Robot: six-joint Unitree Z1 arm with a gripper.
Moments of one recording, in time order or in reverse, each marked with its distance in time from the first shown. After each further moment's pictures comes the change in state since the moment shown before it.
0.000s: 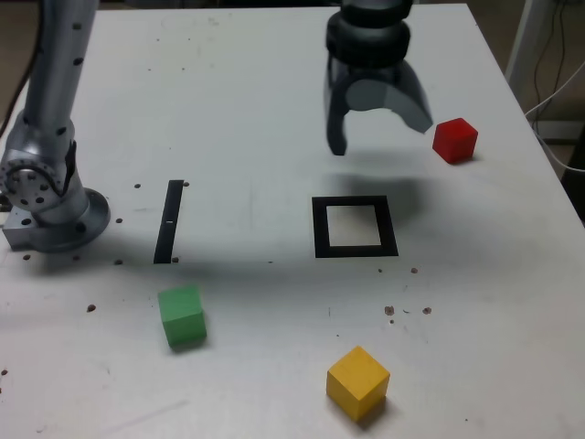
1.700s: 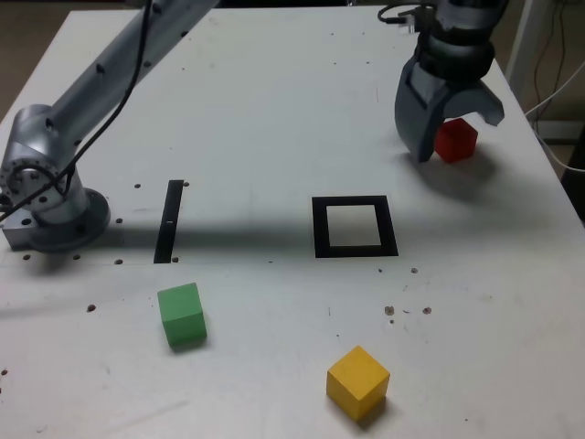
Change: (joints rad) arm 0.050 0.391 -0.596 0.205 0.005 -0.284
